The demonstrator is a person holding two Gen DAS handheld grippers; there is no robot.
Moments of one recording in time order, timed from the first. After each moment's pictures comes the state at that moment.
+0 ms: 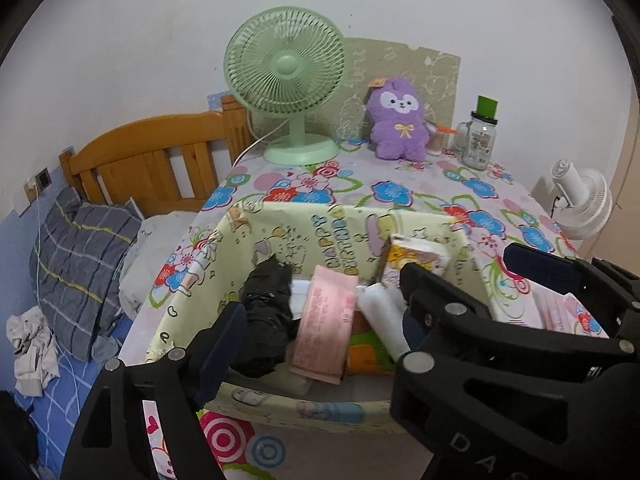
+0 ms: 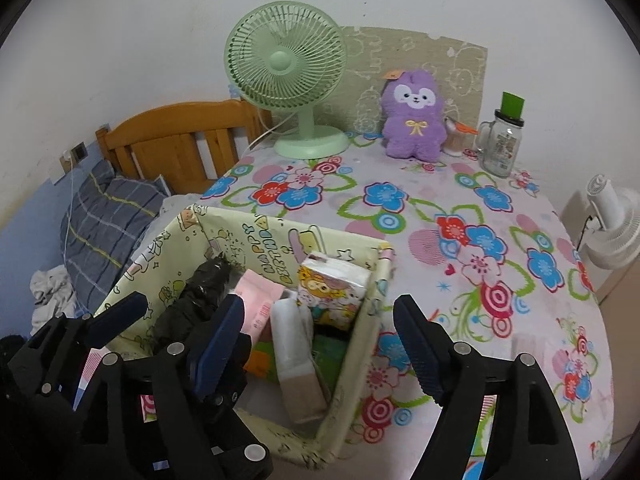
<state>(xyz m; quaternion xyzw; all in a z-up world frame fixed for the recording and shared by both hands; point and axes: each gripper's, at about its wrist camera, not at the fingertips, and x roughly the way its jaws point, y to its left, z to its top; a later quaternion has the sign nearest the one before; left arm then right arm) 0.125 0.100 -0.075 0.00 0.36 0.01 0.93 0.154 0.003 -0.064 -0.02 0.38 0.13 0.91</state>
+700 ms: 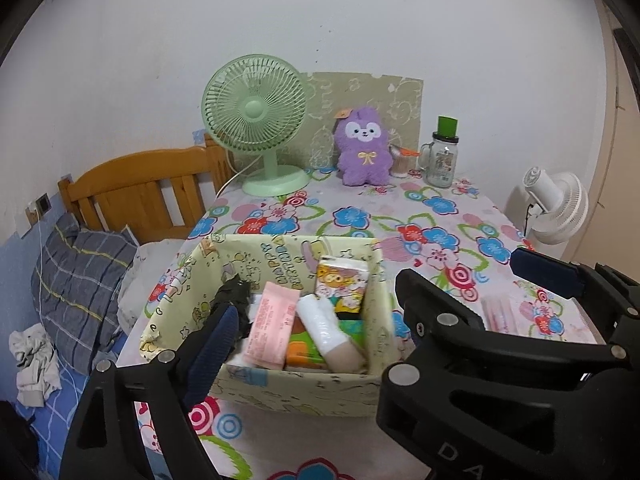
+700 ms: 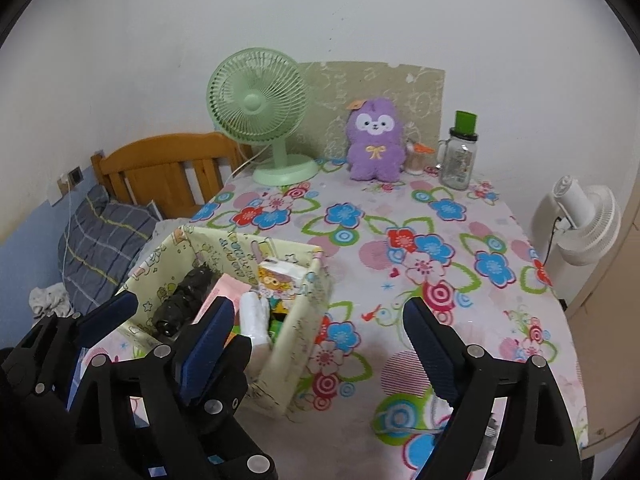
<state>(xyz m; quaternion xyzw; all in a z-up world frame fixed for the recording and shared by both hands) 0.085 0.048 -0.039 0.01 0.32 0.00 0.95 0.105 -0.052 -0.029 0.00 0.34 0.10 0.93</state>
